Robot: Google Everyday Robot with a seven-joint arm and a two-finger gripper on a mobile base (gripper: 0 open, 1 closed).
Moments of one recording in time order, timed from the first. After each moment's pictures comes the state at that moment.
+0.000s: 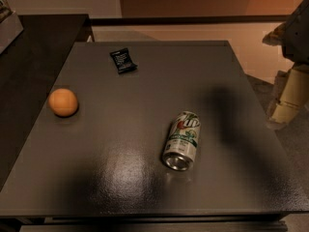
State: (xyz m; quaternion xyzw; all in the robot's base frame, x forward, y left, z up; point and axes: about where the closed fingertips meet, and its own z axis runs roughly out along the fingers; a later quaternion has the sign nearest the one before) arm 0.438 -0.217 0.976 -0.60 0.78 -0.03 0.16
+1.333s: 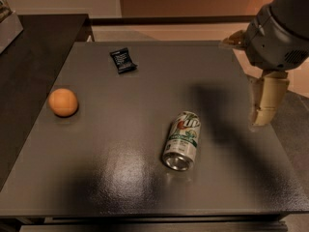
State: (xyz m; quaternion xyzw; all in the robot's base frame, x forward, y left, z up) arm 0.450 -0.167 0.957 -0.73 0.66 -0.01 0.16
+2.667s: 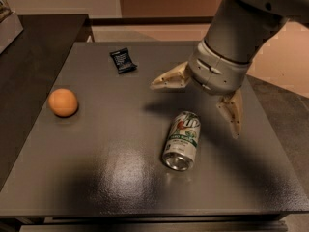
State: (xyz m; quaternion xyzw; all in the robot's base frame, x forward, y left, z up) arm 0.427 -0.084 0.907 -0.95 0.27 0.03 0.13
